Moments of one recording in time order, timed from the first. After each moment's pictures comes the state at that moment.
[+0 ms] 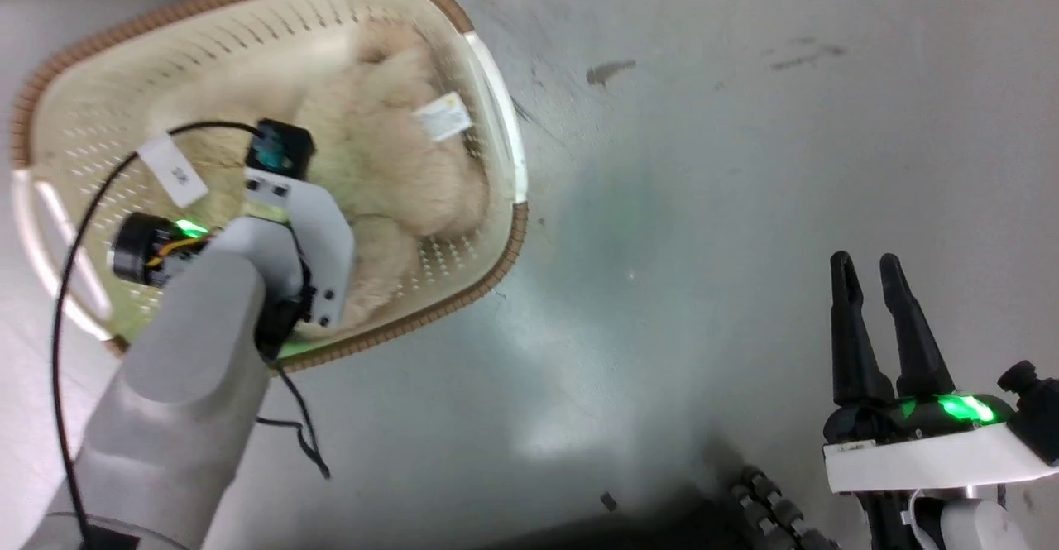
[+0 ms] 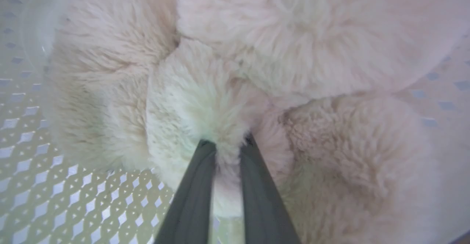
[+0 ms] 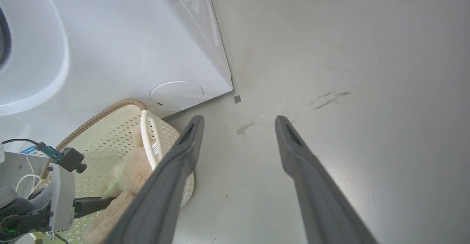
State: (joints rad) left arm -0.81 0.33 -0.45 0.68 -0.32 -0.01 0.55; right arm -0.10 -0.05 0.06 -0.05 0.57 0.13 -0.26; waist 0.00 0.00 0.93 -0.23
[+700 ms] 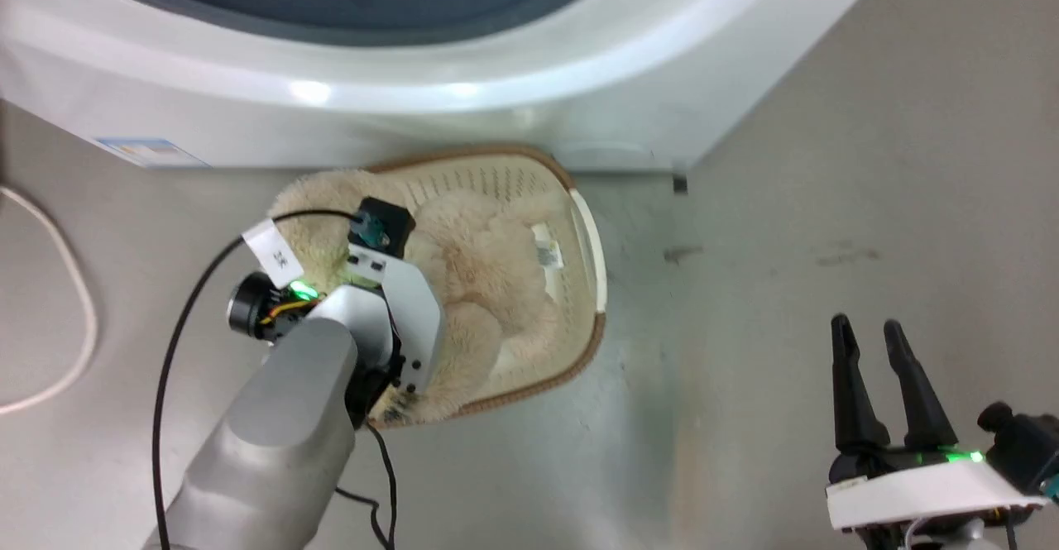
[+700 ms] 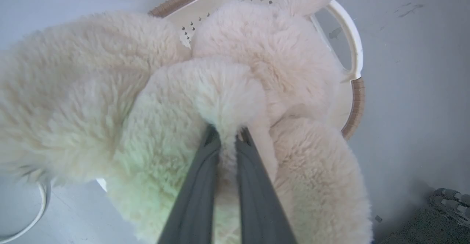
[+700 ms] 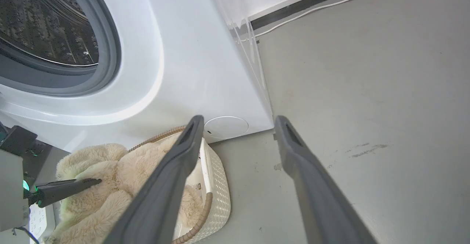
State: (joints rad) left arm -0.75 0.20 -0.52 0.80 -0.36 -0.07 0.33; right arm -0.05 -0.05 0.01 0.08 0.47 0.13 -0.26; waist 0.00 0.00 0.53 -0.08
